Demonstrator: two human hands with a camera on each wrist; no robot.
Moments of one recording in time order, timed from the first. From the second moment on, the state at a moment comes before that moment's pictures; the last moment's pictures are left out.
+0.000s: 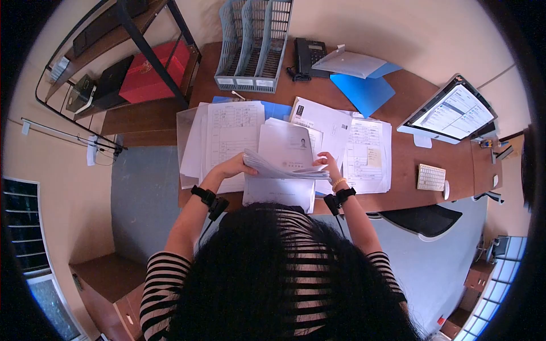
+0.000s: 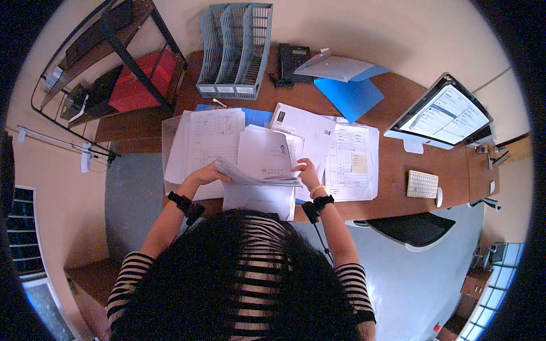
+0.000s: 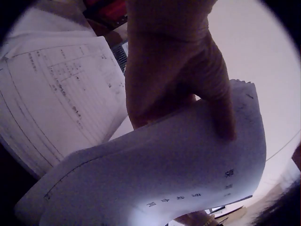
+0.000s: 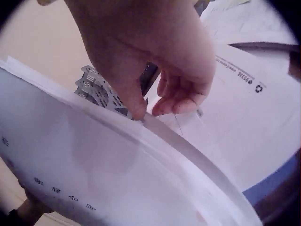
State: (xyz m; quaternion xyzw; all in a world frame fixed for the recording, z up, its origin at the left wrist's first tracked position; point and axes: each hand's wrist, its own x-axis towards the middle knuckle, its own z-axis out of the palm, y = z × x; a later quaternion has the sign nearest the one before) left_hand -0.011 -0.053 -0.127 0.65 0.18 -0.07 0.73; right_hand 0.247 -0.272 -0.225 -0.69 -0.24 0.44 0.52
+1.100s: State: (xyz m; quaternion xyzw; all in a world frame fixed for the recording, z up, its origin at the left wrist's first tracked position) left_hand -0.025 -0.056 -0.123 0.67 0.24 0.04 0.70; right_hand 0.222 -0.311 -0.198 -0.60 -0.33 0.51 0.51
